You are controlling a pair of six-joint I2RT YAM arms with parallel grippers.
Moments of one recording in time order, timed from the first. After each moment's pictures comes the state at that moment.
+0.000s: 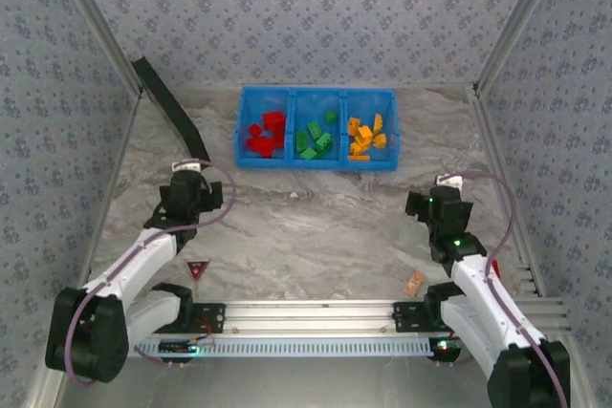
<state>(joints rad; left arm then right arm) -0.25 1.03 0.43 -0.07 -0.40 -0.15 0.14 0.77 0.33 -0.18 0.36 0.19</state>
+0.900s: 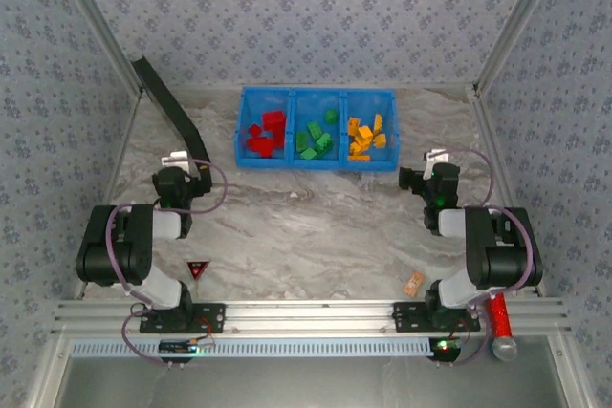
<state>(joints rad) 0.00 1.54 0.39 0.72 -0.18 -0.04 -0.03 1.51 0.41 0.64 0.05 -0.01</state>
